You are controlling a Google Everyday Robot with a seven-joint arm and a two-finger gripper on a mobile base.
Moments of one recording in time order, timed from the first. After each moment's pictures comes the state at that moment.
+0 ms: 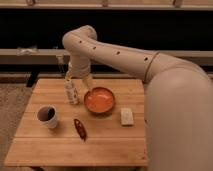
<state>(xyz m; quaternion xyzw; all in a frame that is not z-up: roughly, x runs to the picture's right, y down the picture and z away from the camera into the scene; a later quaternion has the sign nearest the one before) -0.139 -0.015 0.701 -0.20 -0.26 -0.52 0.79</state>
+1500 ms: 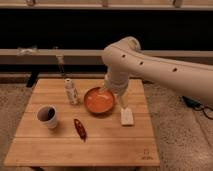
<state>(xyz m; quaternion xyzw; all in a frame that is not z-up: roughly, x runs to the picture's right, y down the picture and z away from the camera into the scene) 0.056 0.035 0.671 -0.28 -0.15 -0.38 0.87</state>
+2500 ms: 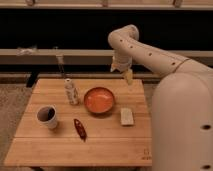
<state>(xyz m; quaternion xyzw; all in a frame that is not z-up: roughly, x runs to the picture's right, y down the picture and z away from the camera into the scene) 0.080 -0.080 0.814 -0.27 -0.09 -0.36 0.89</state>
